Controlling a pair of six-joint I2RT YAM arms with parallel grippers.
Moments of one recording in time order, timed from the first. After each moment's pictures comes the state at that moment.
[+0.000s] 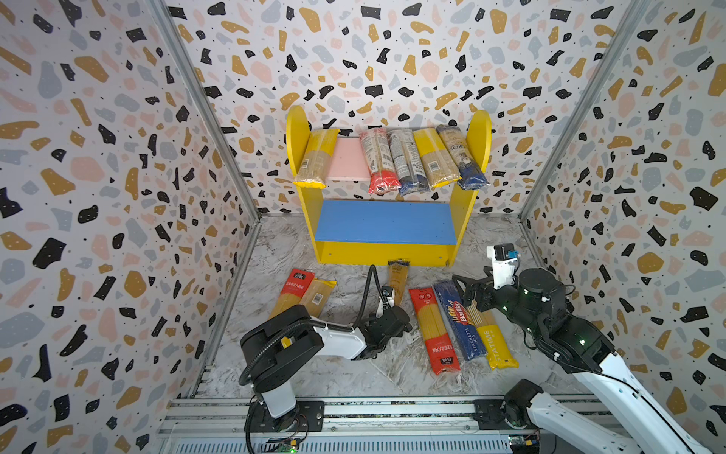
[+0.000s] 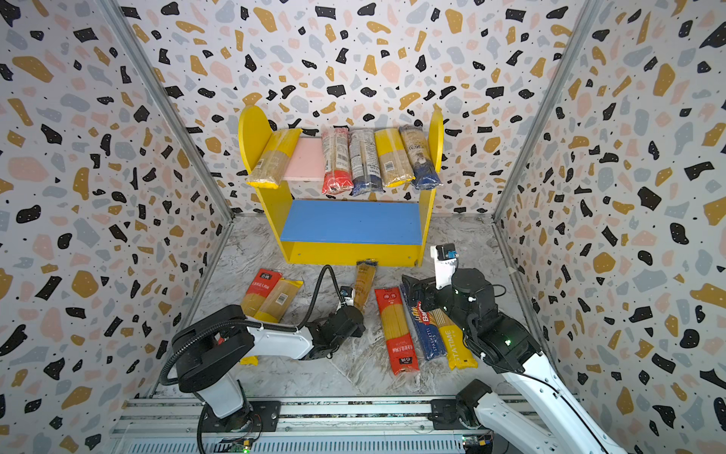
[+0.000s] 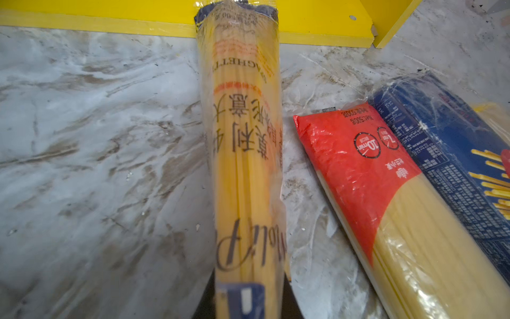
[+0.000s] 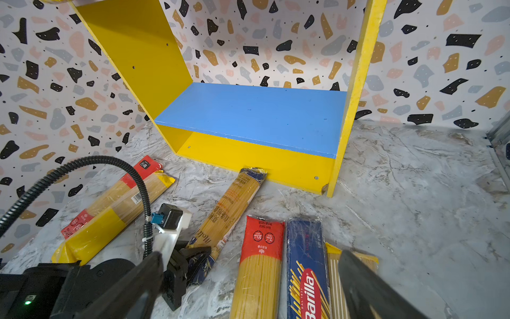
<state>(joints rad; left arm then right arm) -1.01 1.71 0.69 0.23 -0.45 -0.68 0.63 0.75 0.98 -0.59 0.12 0.24</state>
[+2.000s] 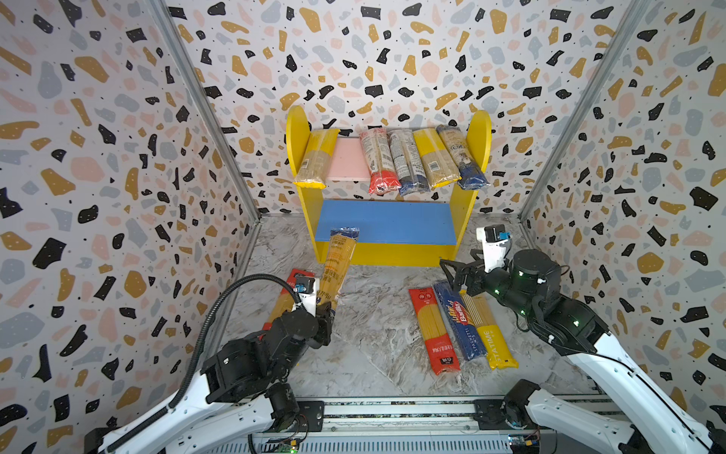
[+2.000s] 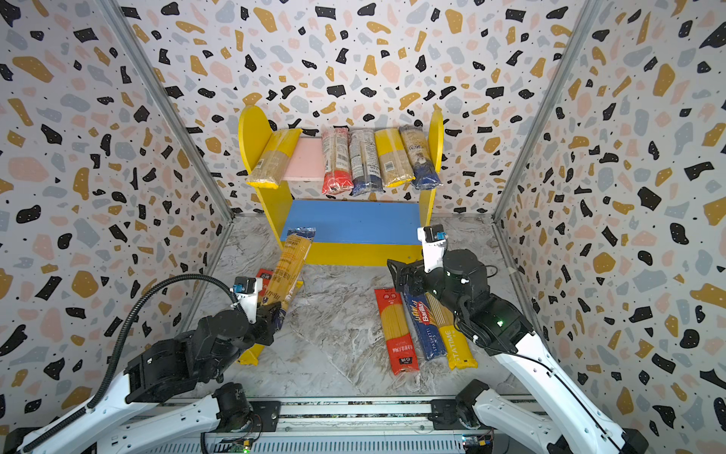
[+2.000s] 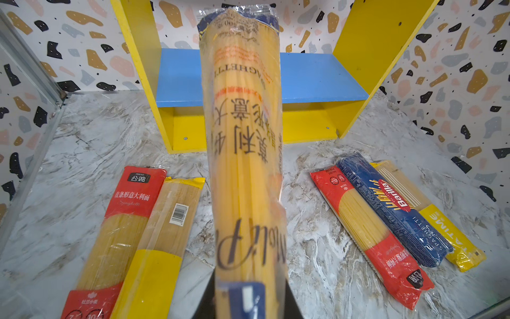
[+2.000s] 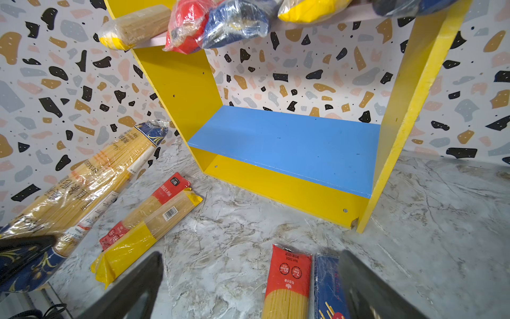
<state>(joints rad) -1.02 0.60 0.93 -0.89 -0.59 -0.52 0.68 0.89 1.15 -0.54 0.07 0.25</state>
